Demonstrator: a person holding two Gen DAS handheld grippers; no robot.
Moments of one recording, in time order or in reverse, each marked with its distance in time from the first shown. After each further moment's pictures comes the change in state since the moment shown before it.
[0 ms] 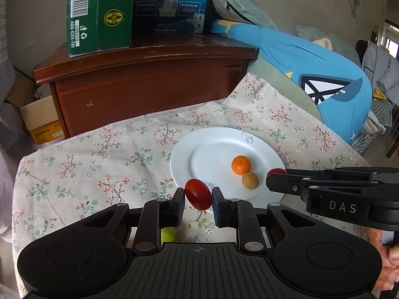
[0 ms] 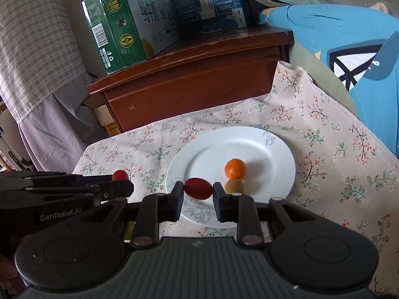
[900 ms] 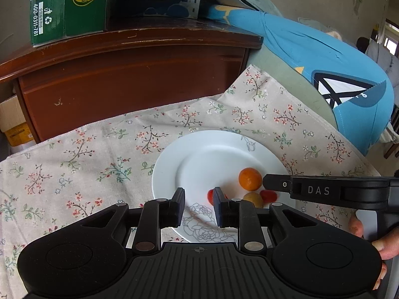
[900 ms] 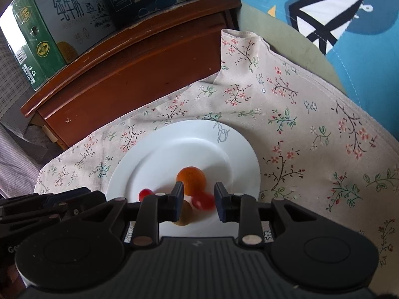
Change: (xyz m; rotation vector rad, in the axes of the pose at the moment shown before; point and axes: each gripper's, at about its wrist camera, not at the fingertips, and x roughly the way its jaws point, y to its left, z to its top) left arm 0.063 0.003 0.024 -0.021 0.053 -0.041; right arm 0.065 -0.061 0.020 0.194 0.093 -0.122
